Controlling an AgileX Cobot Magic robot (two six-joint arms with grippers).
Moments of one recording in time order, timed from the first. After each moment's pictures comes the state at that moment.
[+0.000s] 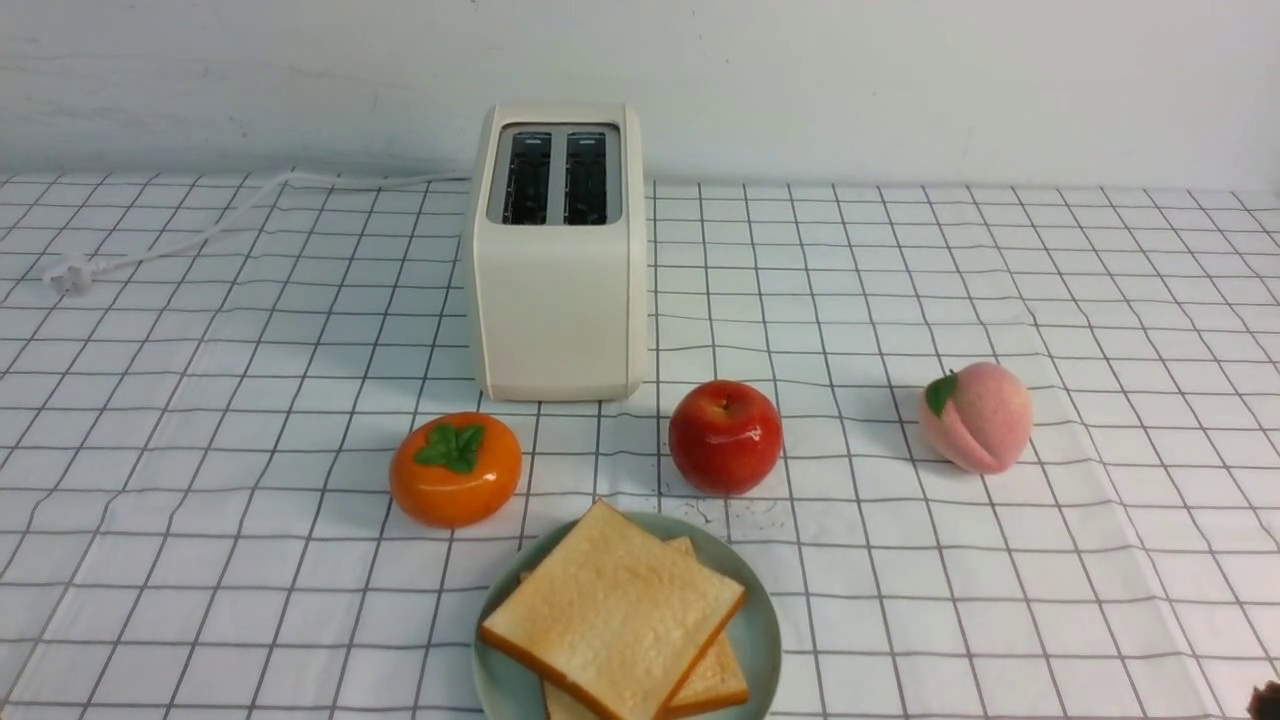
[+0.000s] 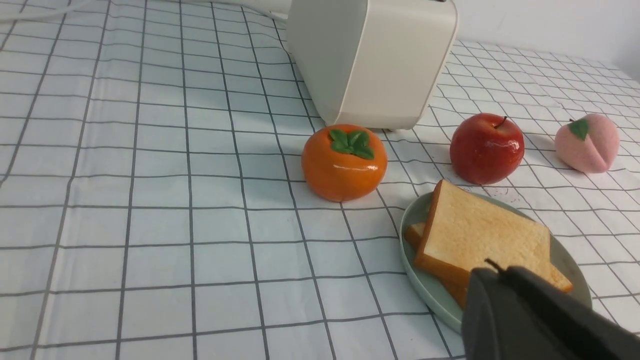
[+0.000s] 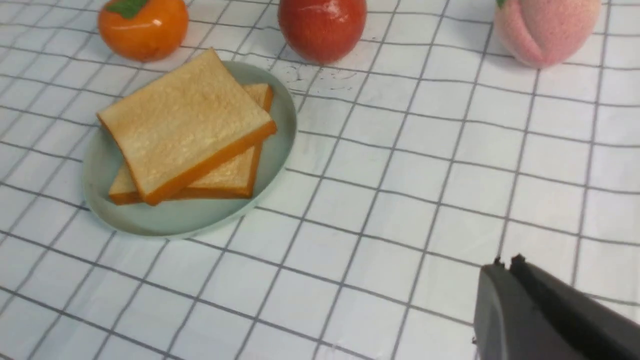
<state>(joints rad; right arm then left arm) 0.39 0.39 -0.41 0.08 0.62 0.12 -0.28 0.02 -0.33 -0.08 0.63 -0.20</state>
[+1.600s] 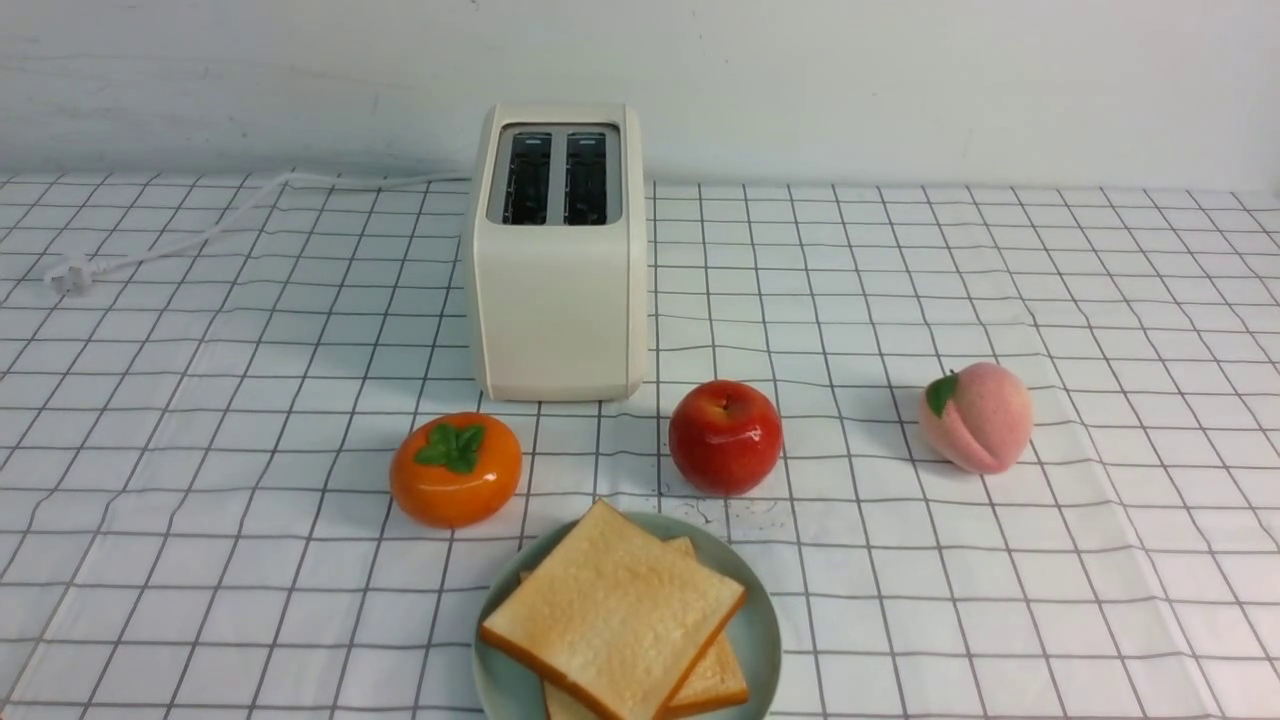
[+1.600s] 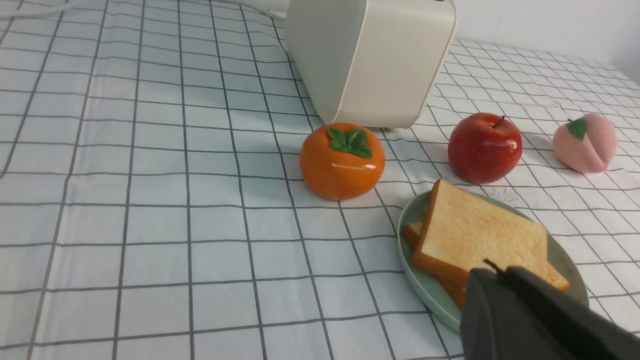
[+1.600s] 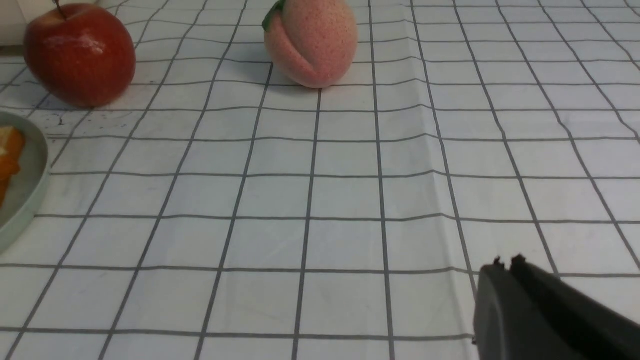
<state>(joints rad) 0.02 -0.01 0.01 0.08 0.41 0.01 -0.28 0.02 -0.33 -0.08 0.63 -0.20</state>
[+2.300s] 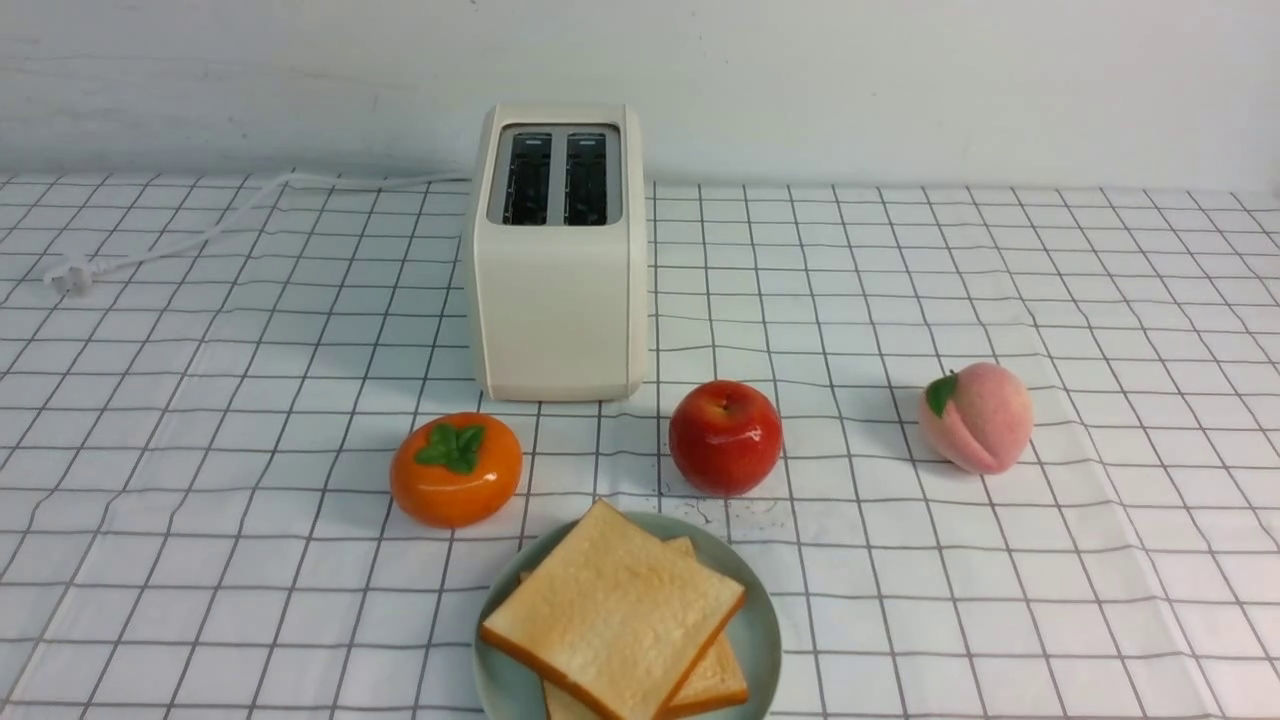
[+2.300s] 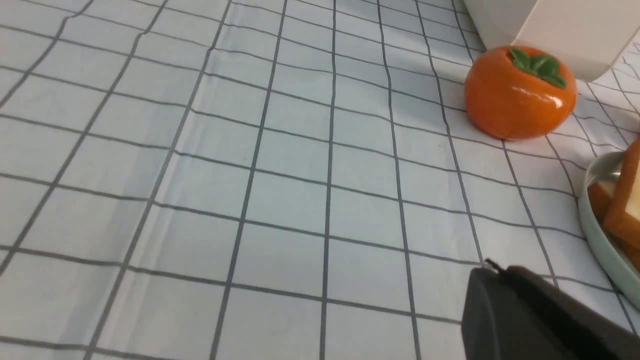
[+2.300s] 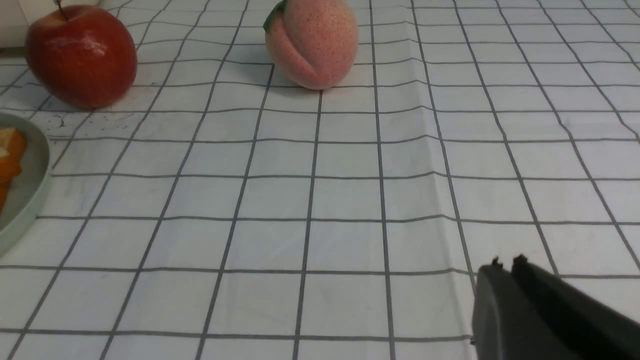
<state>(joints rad) 0.02 -0.01 0.01 0.09 0.41 0.01 -0.05 -0.01 0.03 -0.10 0.39 -0.21</state>
